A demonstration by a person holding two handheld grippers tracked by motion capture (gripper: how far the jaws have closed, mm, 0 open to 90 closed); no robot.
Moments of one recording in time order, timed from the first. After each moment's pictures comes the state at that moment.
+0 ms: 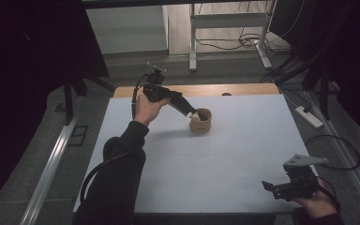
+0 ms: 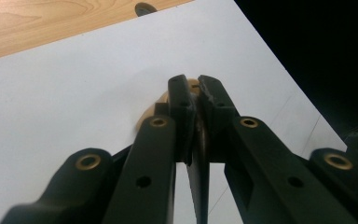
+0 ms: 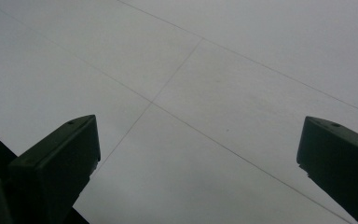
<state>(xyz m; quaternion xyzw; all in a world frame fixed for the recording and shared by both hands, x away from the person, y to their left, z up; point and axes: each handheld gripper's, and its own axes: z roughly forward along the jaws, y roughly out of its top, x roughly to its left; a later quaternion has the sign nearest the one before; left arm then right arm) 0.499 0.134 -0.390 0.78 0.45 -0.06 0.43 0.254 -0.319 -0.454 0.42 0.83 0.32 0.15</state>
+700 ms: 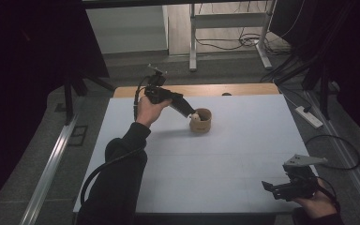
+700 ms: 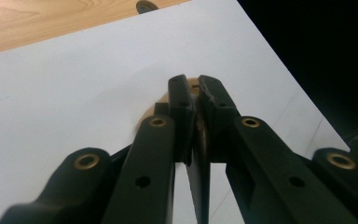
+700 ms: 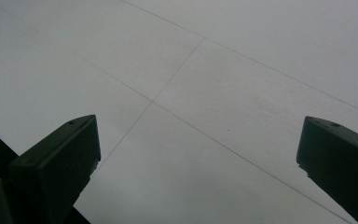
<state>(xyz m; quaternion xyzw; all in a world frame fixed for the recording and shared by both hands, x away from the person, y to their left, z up) 0.500 0.131 -0.399 0.78 0.45 -0.06 0.43 0.254 -0.319 -0.454 0.42 0.84 0.32 0.15</state>
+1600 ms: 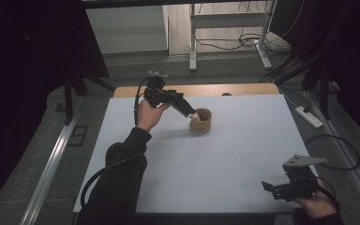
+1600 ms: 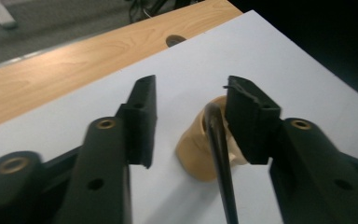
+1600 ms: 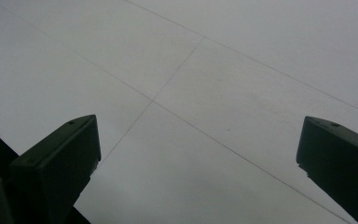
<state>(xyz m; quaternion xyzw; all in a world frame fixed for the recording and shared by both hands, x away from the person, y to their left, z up) 0.485 0.129 -0.403 0.79 0.42 0.07 0.45 0.253 -0.318 -0.454 0.42 0.84 0.32 0.15</state>
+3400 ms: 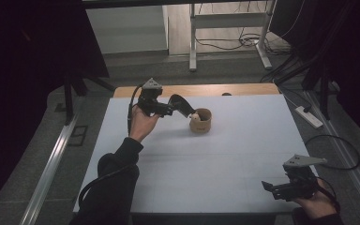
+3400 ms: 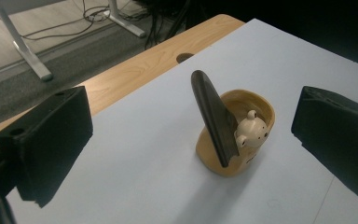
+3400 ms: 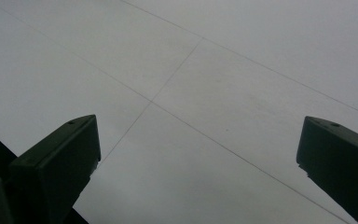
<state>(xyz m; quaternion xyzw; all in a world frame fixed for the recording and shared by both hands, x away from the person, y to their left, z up) 0.450 0.143 -0.412 0.79 0.36 0.17 0.47 0.253 -0.318 -0.454 0.42 0.84 0.32 0.15</state>
